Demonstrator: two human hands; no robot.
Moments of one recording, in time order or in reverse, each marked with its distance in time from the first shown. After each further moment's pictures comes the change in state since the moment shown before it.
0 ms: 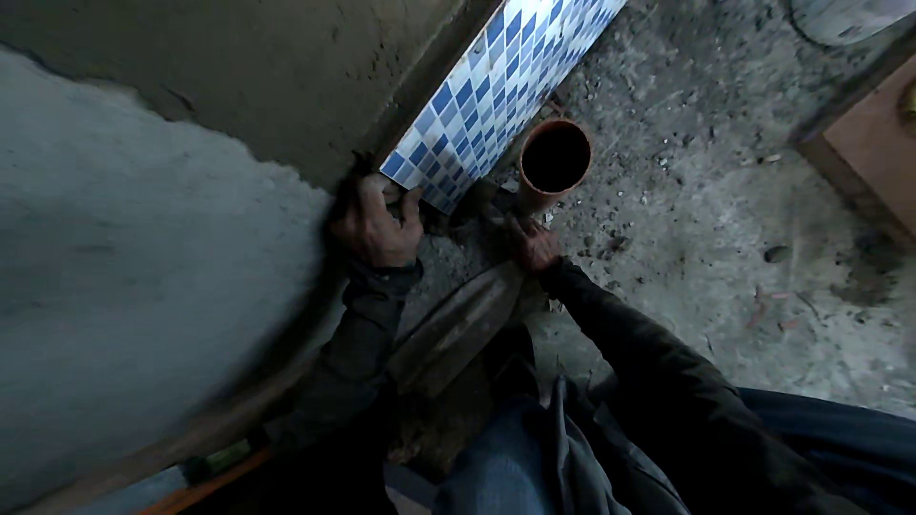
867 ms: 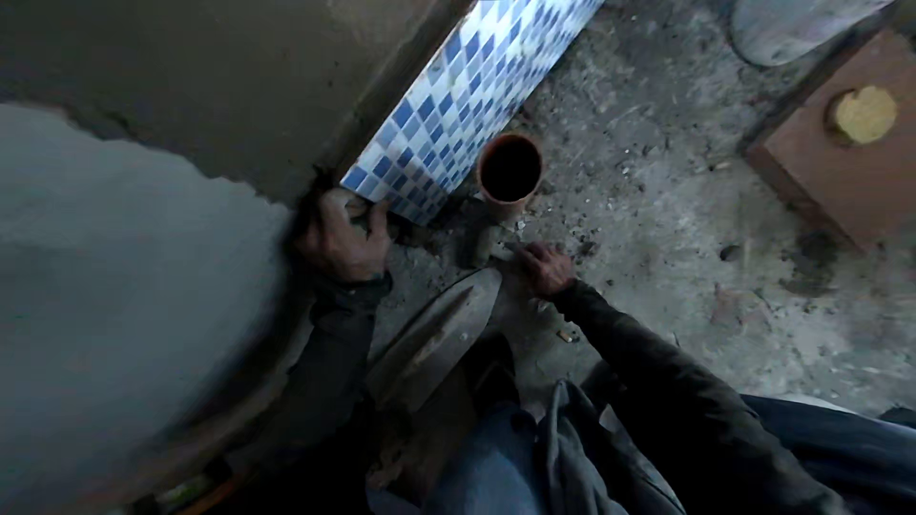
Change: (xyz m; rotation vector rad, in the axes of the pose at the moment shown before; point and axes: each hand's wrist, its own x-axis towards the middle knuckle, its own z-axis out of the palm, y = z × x) left_hand -0.006 -0.018 0.022 -0.046 0.191 0.094; right_hand -0.065 0.048 -0.044 -0.074 -0.062 -0.049
